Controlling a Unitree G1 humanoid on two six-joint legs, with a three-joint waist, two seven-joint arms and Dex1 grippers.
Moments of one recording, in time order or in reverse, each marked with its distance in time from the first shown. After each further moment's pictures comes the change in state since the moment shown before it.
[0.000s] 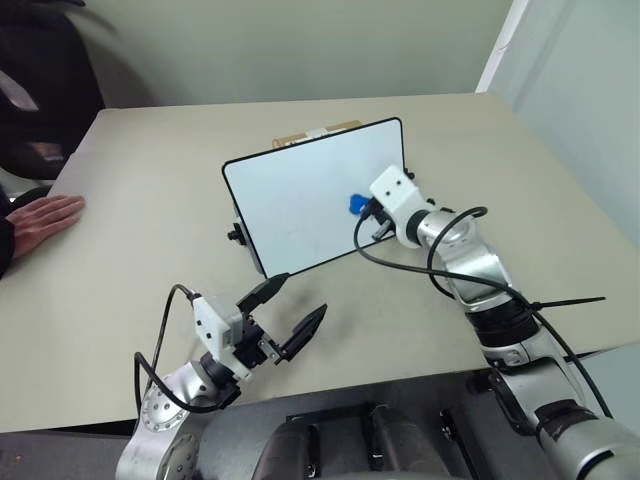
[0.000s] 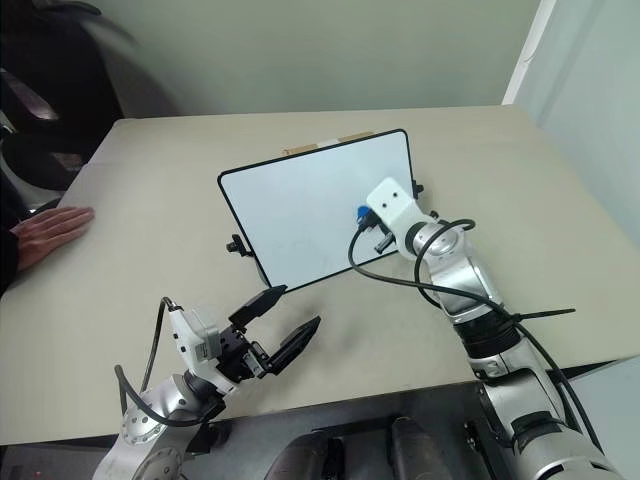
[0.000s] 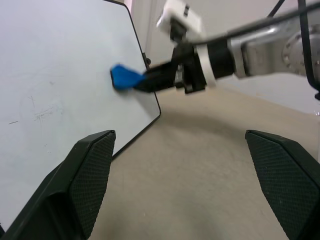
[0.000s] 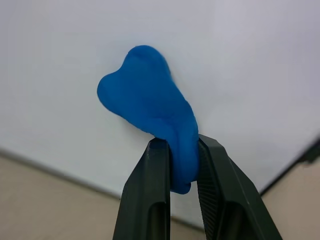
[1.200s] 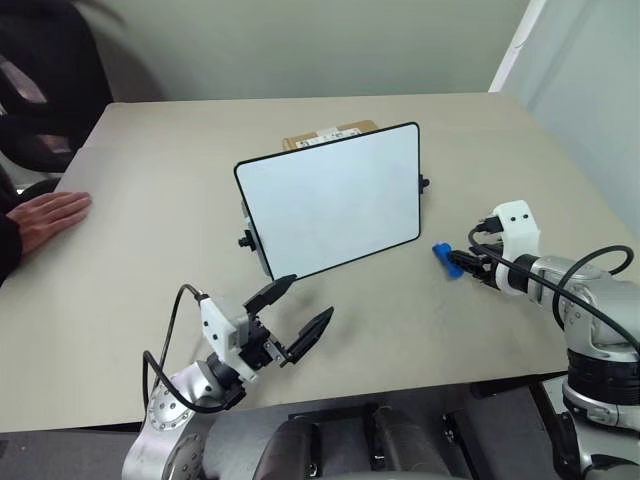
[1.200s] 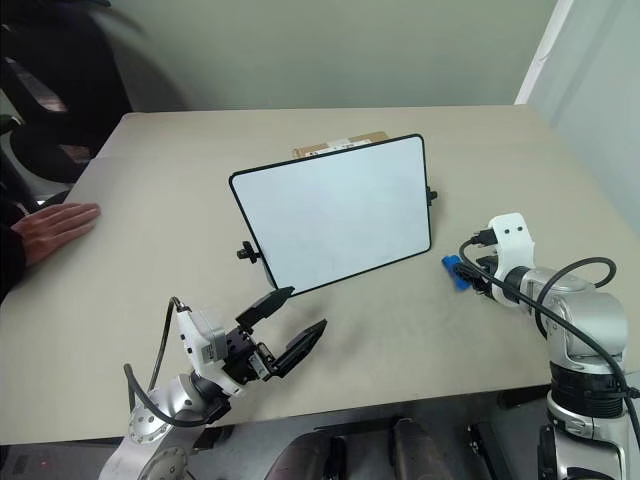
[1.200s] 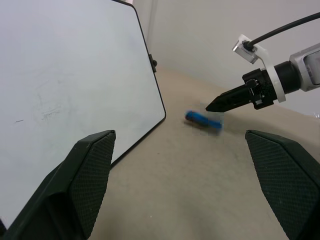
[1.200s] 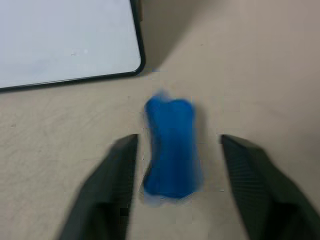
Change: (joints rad) left arm -0.008 -0.009 -0.024 0.007 0.006 -0.005 -0.017; right arm 0.343 -0.241 -0.491 -0.336 0.415 0.474 0.017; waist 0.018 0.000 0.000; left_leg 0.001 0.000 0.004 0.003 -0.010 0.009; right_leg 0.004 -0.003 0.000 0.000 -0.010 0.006
